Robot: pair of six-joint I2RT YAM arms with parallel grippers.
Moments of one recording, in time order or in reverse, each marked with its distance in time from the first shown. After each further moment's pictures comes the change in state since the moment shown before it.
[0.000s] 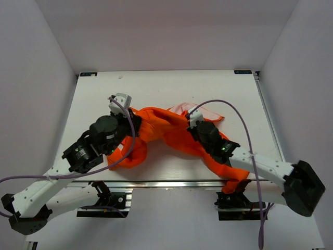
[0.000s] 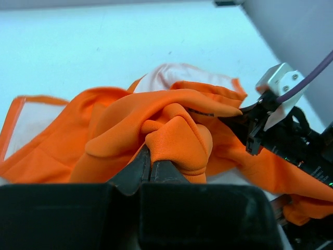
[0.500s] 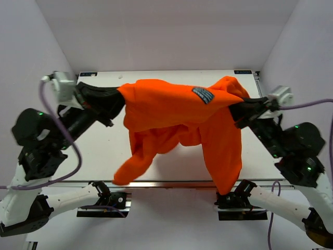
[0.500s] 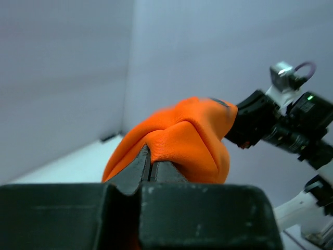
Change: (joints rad) left arm 0.001 0.029 0.503 0.150 0.450 0.168; right arm -0.001 -0.523 0.581 -0.351 -0.249 0.008
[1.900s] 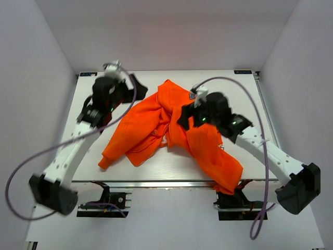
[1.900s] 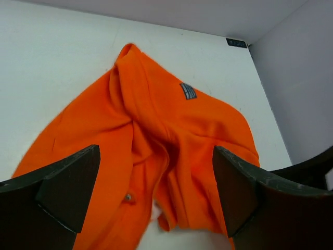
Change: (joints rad) left arm 0.534 0.428 -0.257 0.036 0.055 -0.249; right arm -0.276 0.532 -0.105 -0.147 -0.365 0.280
